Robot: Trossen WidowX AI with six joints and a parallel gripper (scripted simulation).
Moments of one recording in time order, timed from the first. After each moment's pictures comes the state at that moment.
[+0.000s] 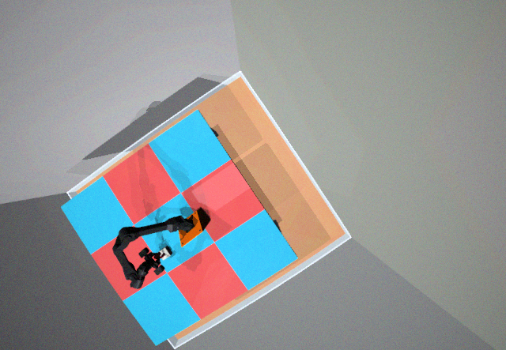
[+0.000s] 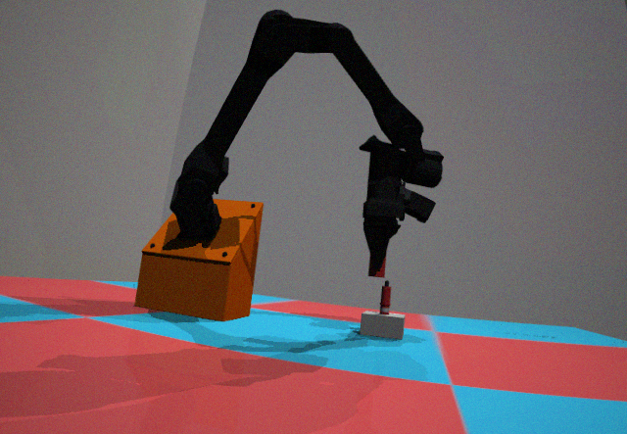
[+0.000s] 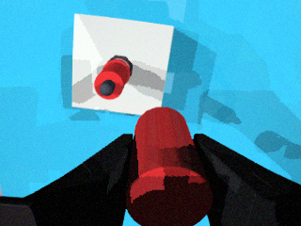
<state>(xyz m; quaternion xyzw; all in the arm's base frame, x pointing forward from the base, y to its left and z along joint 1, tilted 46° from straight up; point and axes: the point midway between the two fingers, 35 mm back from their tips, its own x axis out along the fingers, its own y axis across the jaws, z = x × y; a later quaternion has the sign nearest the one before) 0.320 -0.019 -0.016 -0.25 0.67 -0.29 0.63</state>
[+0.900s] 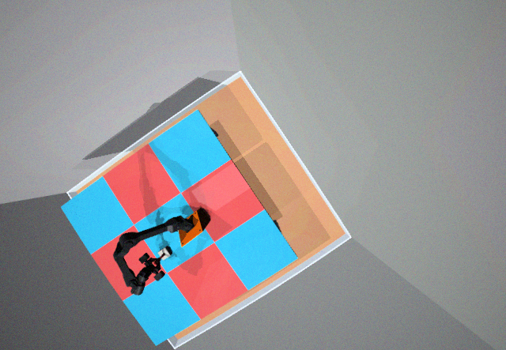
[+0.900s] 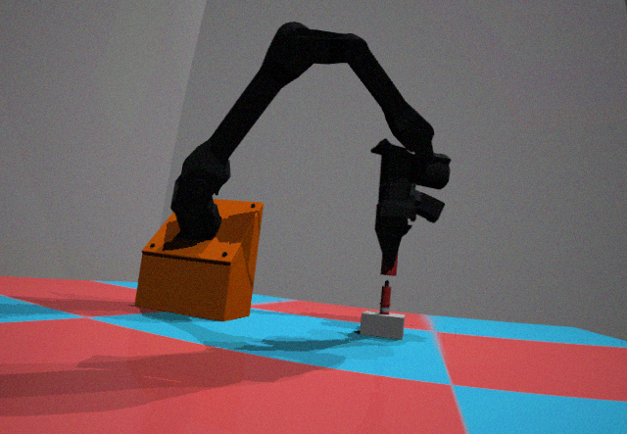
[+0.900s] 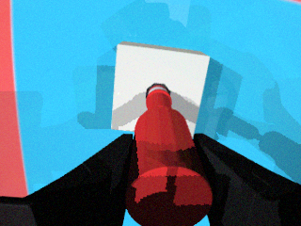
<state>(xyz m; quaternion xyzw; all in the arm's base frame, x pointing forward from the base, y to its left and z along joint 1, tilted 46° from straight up) 0.343 0.003 -0.033 -0.25 0.67 -0.30 0.64</state>
